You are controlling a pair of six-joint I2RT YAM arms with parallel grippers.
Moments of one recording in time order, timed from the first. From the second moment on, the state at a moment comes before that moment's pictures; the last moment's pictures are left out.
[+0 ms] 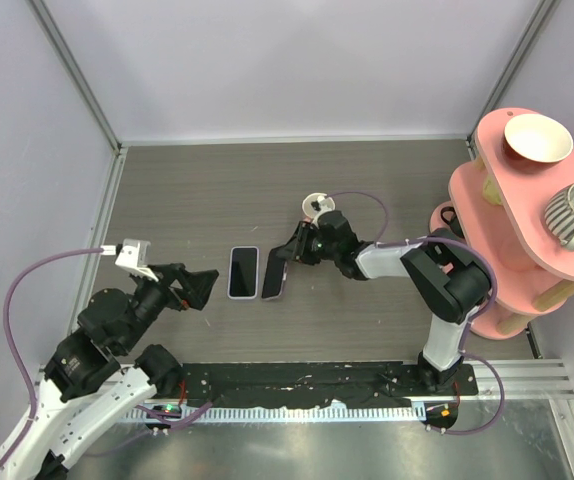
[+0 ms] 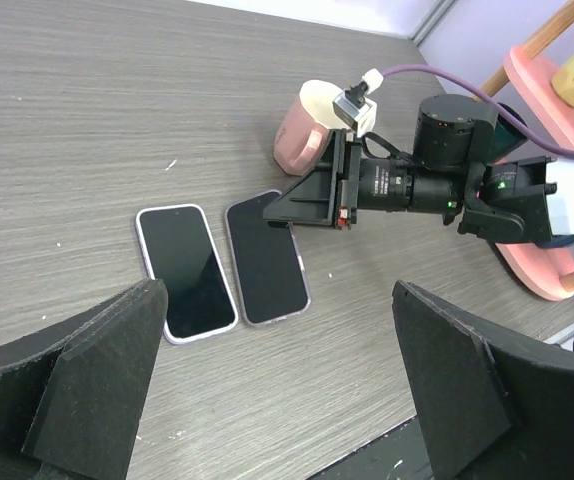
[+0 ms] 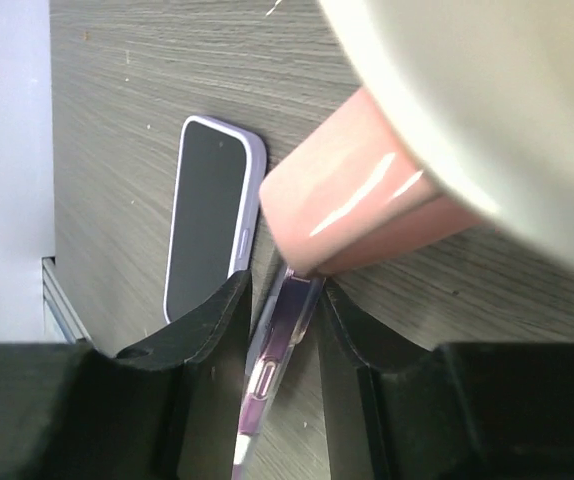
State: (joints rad) left arm -0.73 0.27 0.75 -0.62 -0.26 -0.48; right arm 0.65 1.81 0.82 0.47 -0.27 0.84
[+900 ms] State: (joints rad) left arm -0.73 0.29 0.74 -0.62 -0.25 -0.47; right arm 0.65 1.61 0.75 0.25 -0.21 0.76
